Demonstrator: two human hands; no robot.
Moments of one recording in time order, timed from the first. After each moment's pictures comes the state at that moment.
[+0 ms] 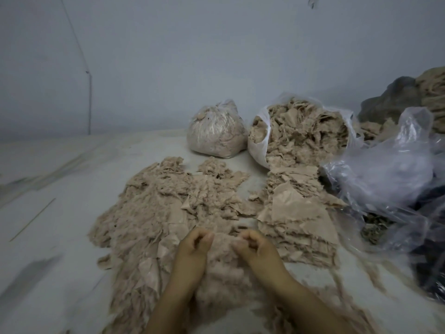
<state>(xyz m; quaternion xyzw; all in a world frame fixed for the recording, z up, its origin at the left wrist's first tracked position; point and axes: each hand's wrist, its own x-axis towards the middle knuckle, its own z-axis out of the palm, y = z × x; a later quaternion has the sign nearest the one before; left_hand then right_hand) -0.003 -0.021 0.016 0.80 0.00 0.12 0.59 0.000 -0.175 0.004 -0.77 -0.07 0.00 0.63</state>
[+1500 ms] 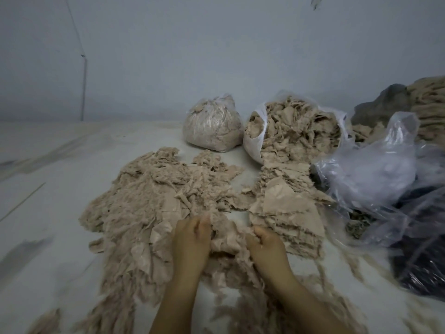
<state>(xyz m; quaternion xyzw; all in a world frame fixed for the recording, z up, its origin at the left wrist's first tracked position) -0.008 -0.040 0.009 0.88 0.08 0.19 0.44 -0.020 -0.191 0.005 -0.82 -0.01 -0.09 0.56</state>
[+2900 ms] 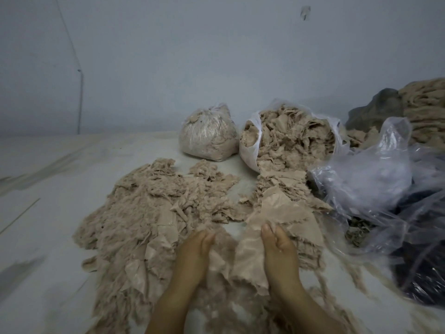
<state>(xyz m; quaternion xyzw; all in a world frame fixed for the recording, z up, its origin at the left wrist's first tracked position) 0.012 -0.036 0.001 0.91 -0.04 0.14 0.39 -0.014 -0.198 0.014 -0.67 0.08 -0.18 0.72</state>
